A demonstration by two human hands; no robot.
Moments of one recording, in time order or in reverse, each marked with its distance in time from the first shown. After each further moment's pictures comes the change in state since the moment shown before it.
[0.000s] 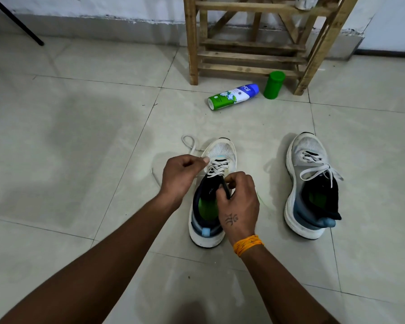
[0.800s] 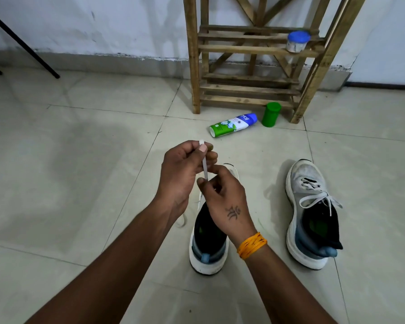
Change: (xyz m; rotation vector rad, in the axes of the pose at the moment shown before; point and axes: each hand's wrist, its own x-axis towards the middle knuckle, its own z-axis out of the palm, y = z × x) left_hand -0.021 0.101 -0.011 -0.360 -0.056 0.206; right_hand 0.049 -0.084 -0.024 0.381 -0.333 0.032
